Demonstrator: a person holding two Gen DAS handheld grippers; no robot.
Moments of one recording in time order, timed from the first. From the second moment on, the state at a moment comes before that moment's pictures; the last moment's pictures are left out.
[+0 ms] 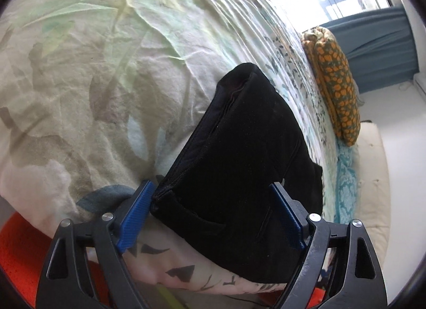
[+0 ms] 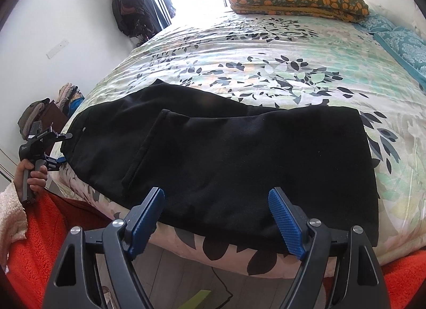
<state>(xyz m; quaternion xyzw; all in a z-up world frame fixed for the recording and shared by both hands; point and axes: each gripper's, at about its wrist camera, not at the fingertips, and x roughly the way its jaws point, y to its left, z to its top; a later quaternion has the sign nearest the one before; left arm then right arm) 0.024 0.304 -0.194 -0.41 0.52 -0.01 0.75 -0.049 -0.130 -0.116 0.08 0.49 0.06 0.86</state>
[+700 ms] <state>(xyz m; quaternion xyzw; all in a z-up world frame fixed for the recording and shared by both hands) -0.014 0.155 -0.040 -0.25 0.41 -0.10 0.87 -0.035 -0.143 -0.100 0.19 0.49 0.07 0.85</state>
